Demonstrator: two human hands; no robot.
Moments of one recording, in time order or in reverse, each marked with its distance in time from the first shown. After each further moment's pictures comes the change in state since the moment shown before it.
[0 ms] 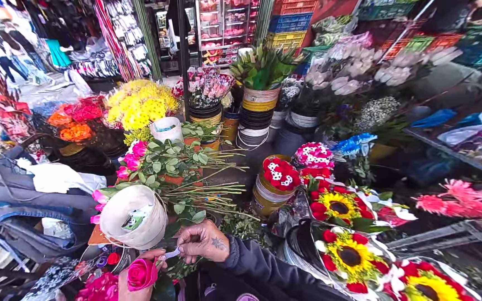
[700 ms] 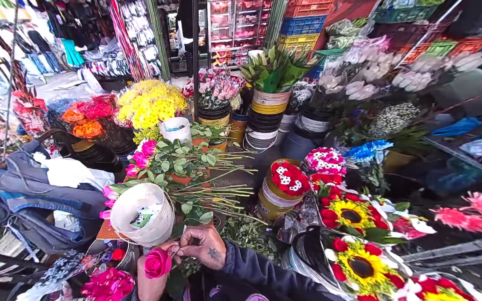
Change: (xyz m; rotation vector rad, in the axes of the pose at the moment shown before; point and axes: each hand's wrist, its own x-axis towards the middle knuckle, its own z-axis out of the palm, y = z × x) left_hand 0.010 -0.002 0.019 0.082 0.111 0.104; right_hand 0.013 0.032 0.020 -0.324 0.136 -0.199
